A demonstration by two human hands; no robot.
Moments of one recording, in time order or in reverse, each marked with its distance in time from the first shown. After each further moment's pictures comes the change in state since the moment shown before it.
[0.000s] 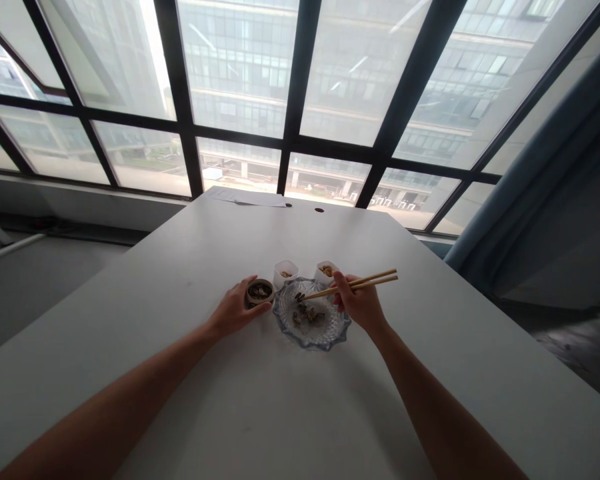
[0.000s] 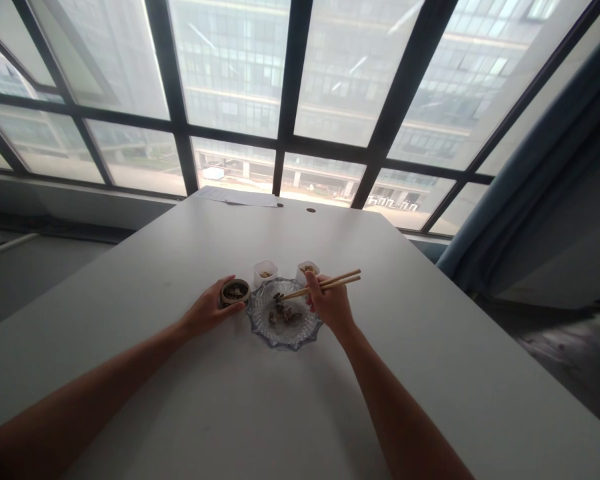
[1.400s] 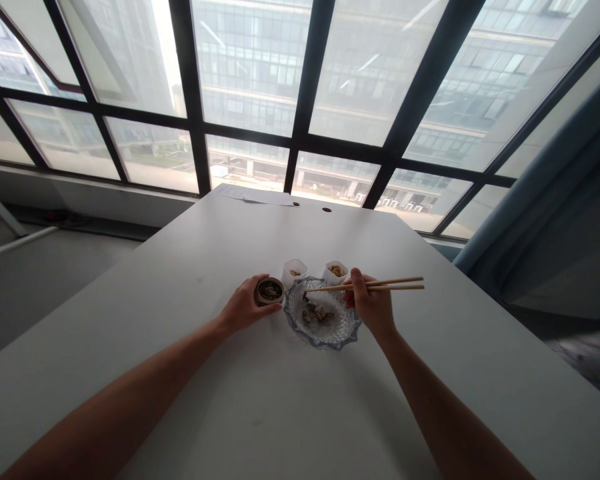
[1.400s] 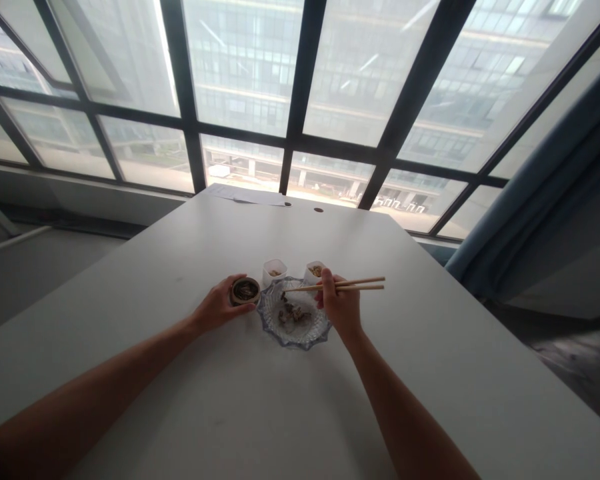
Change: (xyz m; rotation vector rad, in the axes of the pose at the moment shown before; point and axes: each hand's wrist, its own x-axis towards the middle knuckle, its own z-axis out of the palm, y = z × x) left_hand -0.001 0.006 -0.003 -0.073 0.022 0.046; right_hand -0.006 -0.008 0.007 0.092 0.159 0.005
